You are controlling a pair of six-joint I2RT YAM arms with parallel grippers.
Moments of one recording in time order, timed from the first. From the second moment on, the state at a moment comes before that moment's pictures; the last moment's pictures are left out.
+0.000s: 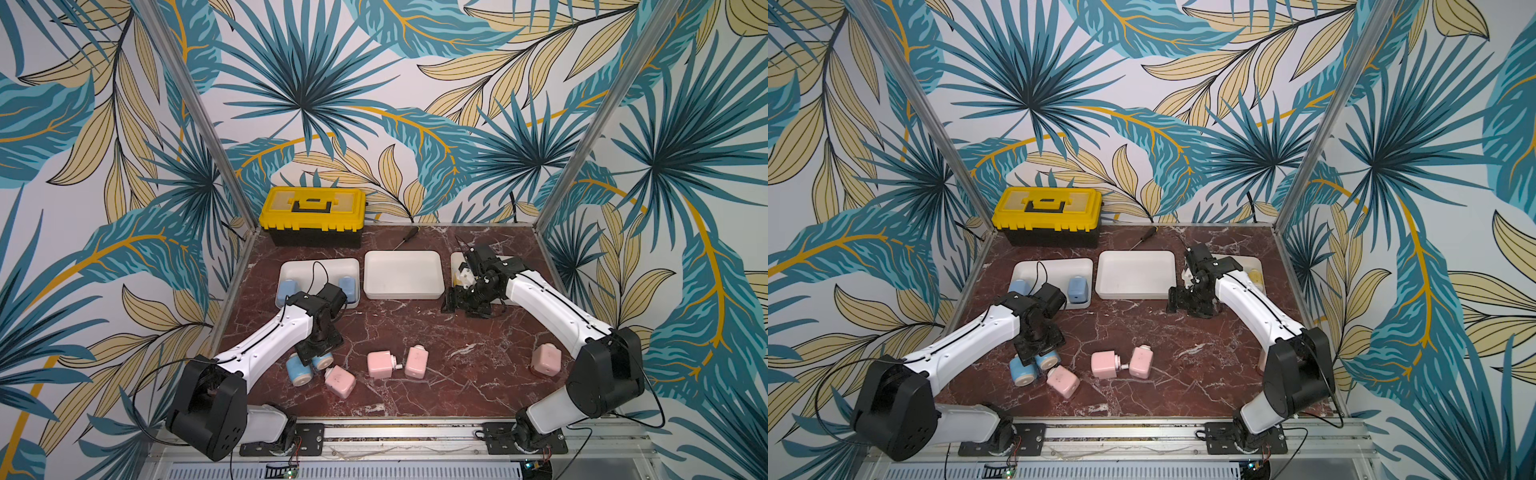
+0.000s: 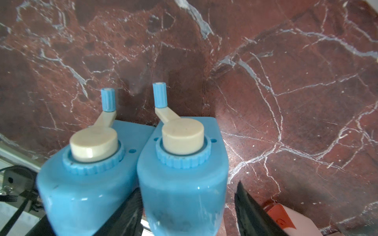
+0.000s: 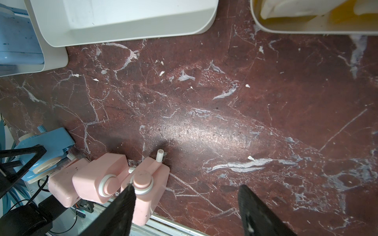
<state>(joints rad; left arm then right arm) -0.44 1.36 0.91 -1.11 -0.07 -1.08 0.33 1.56 1.29 -1.04 -0.25 0.41</state>
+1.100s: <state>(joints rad) -0.41 1.56 1.02 -1.10 -0.06 -0.92 0.33 1.57 1.29 -1.04 -0.24 0.42</state>
